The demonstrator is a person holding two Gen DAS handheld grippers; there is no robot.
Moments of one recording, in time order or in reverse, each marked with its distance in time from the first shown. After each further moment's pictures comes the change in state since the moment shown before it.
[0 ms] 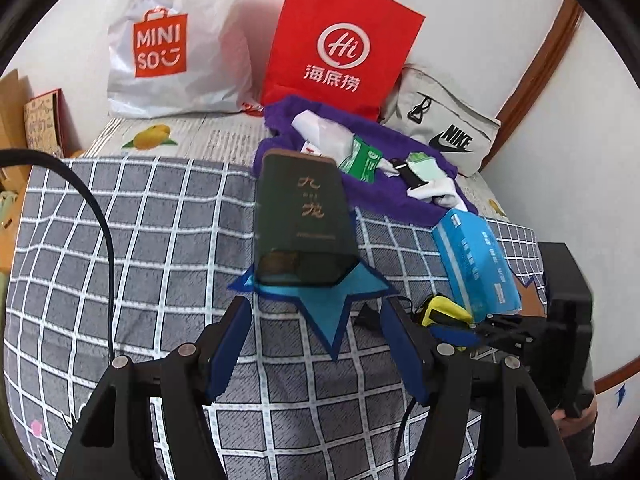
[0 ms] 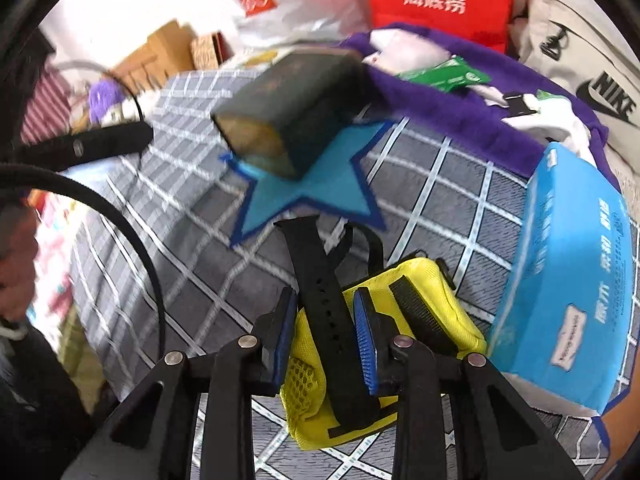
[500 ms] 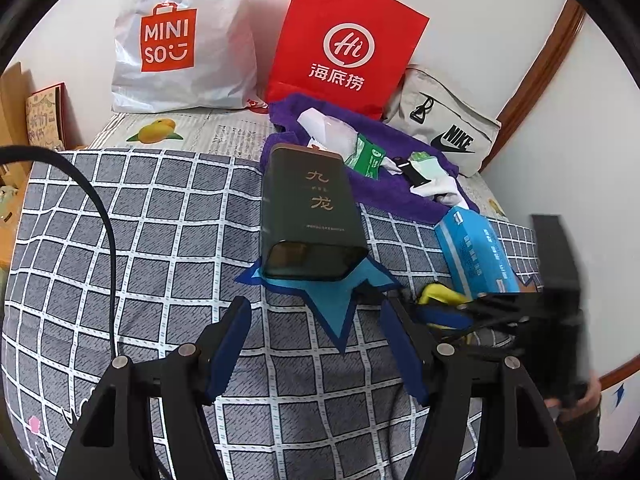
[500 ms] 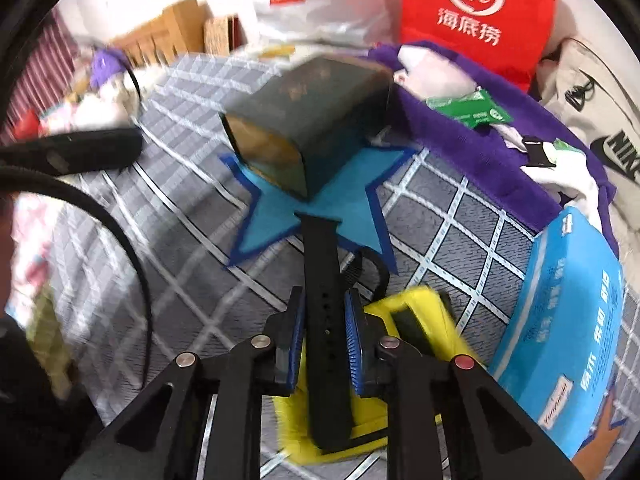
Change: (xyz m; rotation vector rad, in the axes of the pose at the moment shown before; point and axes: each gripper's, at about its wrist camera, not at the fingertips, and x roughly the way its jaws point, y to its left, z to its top) left arm -0.002 0.009 -0.007 -0.009 -0.004 -0.007; right arm -0.003 0.013 0.018 -0.090 -0.027 -0.018
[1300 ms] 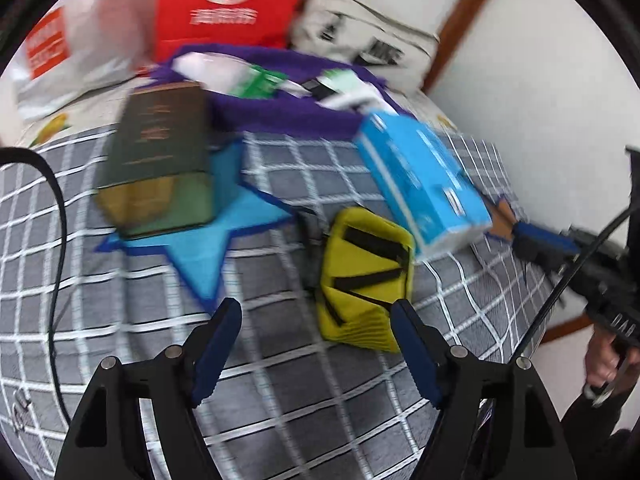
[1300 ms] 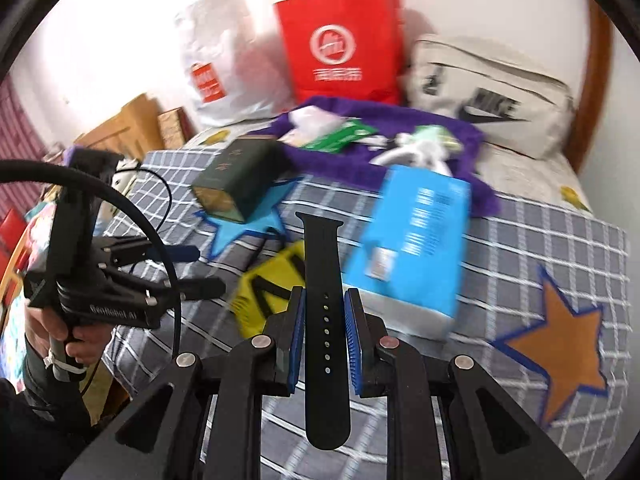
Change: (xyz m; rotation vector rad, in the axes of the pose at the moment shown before) left arm 0.053 -0.088 -0.036 0.203 0.169 -0.099; right arm -0.127 -0.058 -0.089 0.264 -0.217 -0.109
